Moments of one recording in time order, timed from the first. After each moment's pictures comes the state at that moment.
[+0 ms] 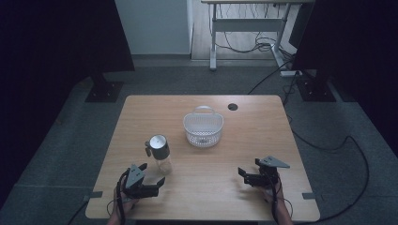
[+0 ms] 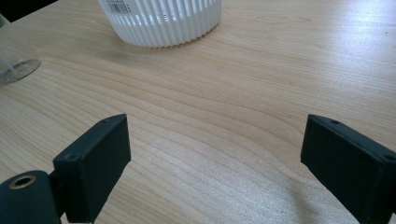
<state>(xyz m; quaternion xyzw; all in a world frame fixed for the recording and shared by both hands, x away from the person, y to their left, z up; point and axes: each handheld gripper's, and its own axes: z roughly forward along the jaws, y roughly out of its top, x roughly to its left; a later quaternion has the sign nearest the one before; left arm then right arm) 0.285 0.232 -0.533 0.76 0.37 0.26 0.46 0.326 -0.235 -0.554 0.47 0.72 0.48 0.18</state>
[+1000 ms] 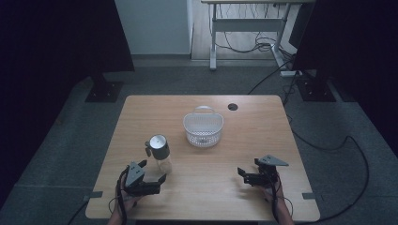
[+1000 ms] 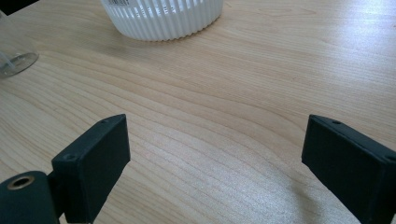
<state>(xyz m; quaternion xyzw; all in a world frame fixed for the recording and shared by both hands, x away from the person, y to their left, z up) 0.288 0.224 -0.519 0.74 0.38 0.27 0.48 0.330 -0.234 -0.555 0.47 0.73 0.47 0.17</state>
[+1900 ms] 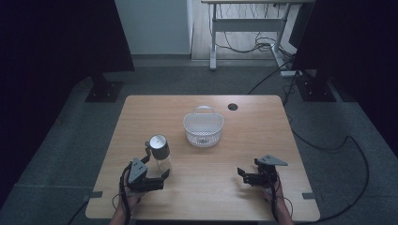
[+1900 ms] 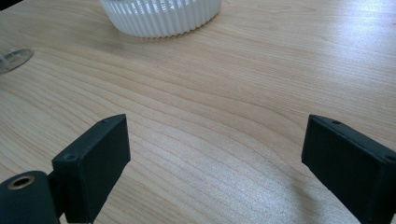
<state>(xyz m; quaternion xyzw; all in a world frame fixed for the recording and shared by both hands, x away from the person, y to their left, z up) 0.295 0.212 -0.509 0.73 0.39 0.27 0.49 0.331 -0.232 -0.555 0.47 0.73 0.46 0.17</state>
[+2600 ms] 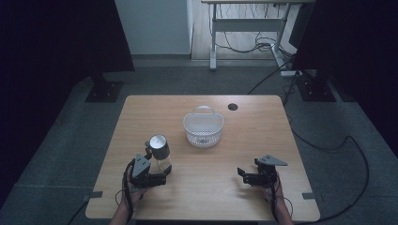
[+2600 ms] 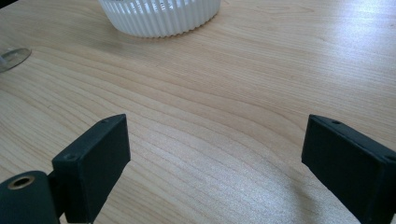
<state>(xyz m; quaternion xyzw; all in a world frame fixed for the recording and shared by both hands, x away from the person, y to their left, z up) 0.309 0.205 -0.508 0.74 0.39 0.27 0.48 0.330 -0.232 -0.555 0.47 0.73 0.46 0.17</state>
